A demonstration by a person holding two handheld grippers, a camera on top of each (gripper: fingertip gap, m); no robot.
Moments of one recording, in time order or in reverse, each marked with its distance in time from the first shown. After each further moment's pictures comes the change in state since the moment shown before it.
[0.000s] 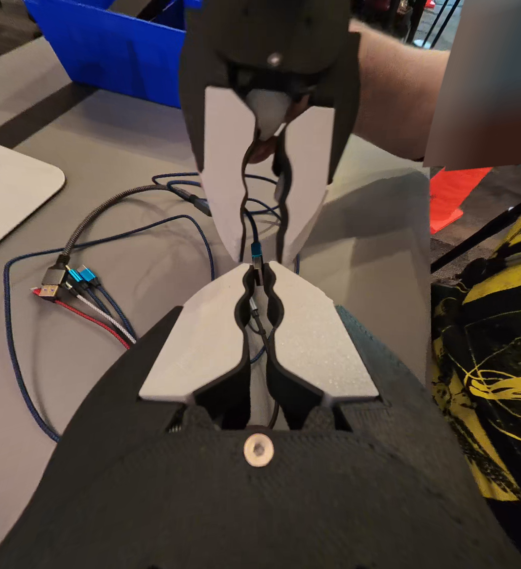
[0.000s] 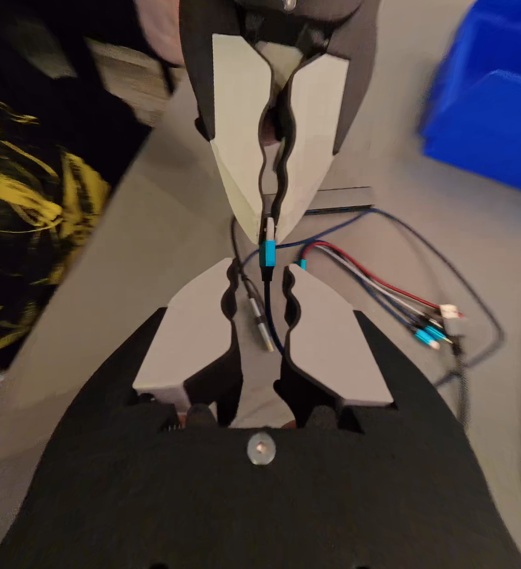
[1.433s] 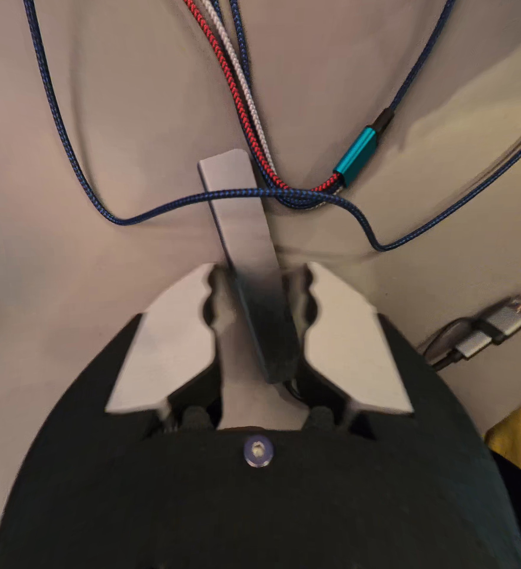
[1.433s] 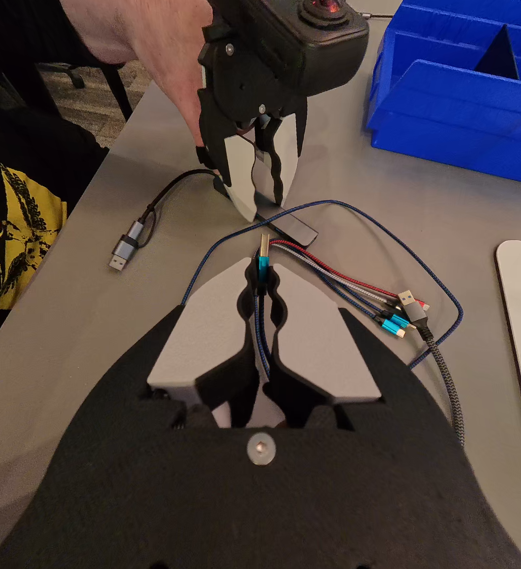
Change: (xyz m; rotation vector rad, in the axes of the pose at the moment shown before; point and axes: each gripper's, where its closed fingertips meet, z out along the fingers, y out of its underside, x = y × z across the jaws) left arm -0.058 0.138 -0.019 -0.663 -0.346 -0.288; right arm 0.017 0.021 -0.009 0.109 0.163 0.066
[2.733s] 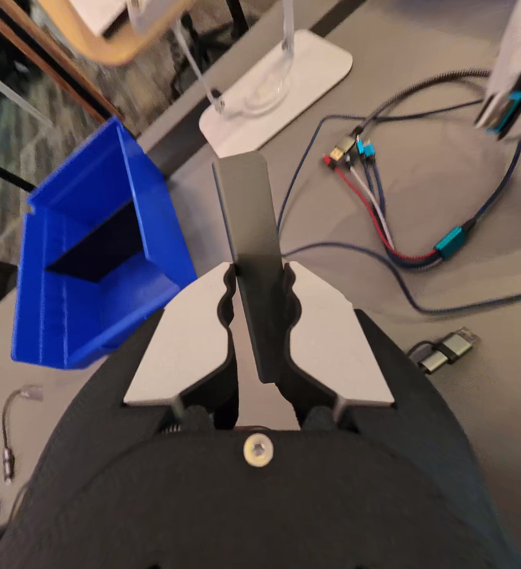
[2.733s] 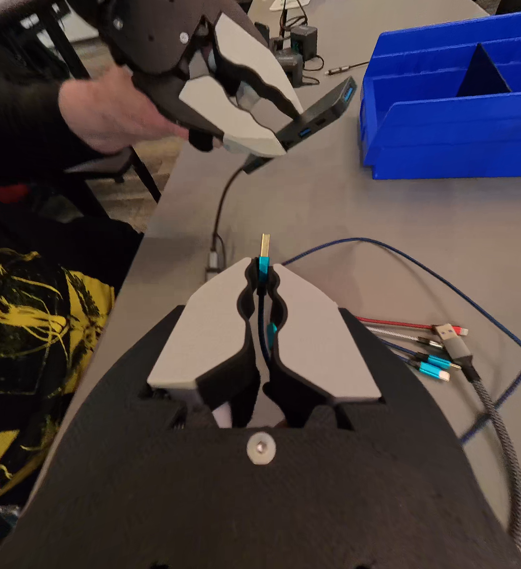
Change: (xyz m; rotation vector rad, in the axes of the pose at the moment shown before) left arm -0.047 -0.029 -0.124 0.506 -0.536 0.041; right arm -0.002 -0.042 0.011 0.155 -0.032 0.237
